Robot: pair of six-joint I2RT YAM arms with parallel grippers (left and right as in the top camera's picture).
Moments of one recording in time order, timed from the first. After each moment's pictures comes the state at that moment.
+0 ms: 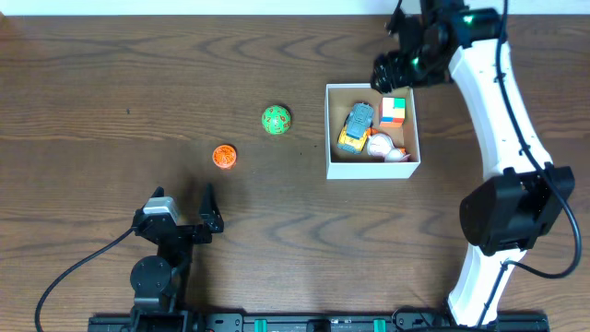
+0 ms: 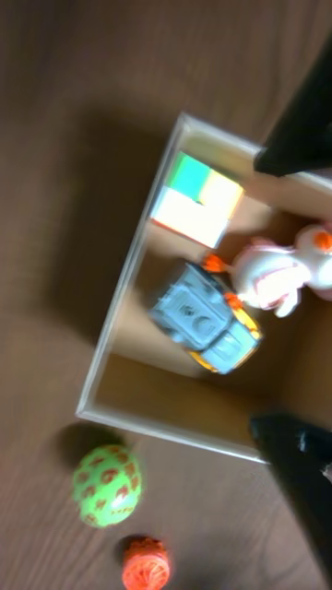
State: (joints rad) left arm -0.05 0.01 0.02 -0.12 -0.01 -0.23; right arm 0.15 2.07 2.11 -1.24 -0.26 -0.05
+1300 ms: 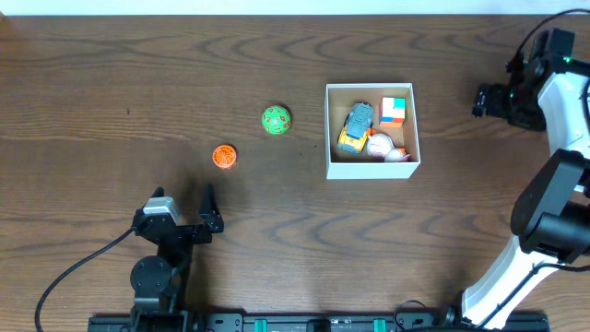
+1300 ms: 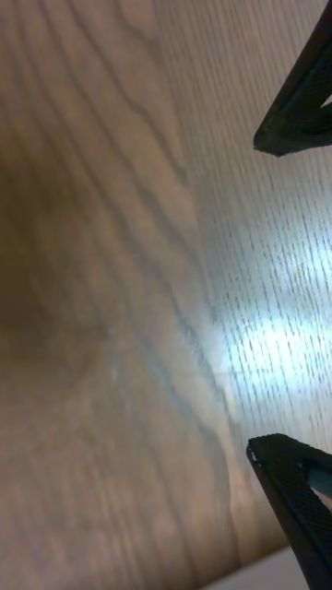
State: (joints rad) left arm -0.05 0.01 0.02 -0.12 -0.01 -0.23; right arm -0.30 2.06 1.68 -0.96 -0.03 -0.01
